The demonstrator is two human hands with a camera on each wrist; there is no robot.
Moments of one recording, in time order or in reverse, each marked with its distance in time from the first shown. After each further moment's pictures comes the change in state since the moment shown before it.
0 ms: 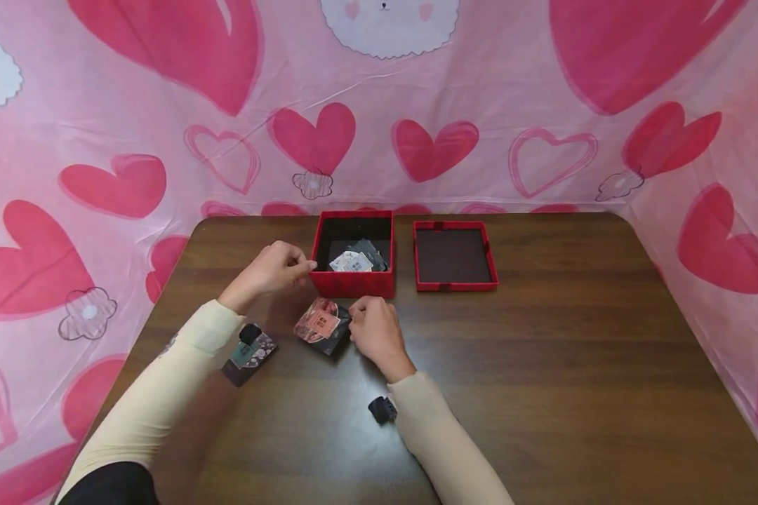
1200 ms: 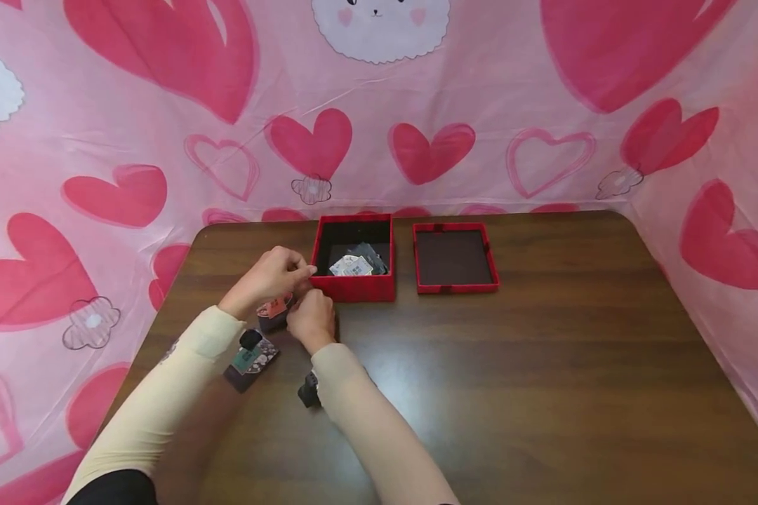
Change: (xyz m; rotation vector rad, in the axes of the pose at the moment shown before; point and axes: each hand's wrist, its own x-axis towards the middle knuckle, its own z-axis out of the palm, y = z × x) left_hand -0.001 0.002 0.003 -0.027 0.012 0.023; right_hand 0.045 -0.034 0.104 -0.044 0.032 0.095
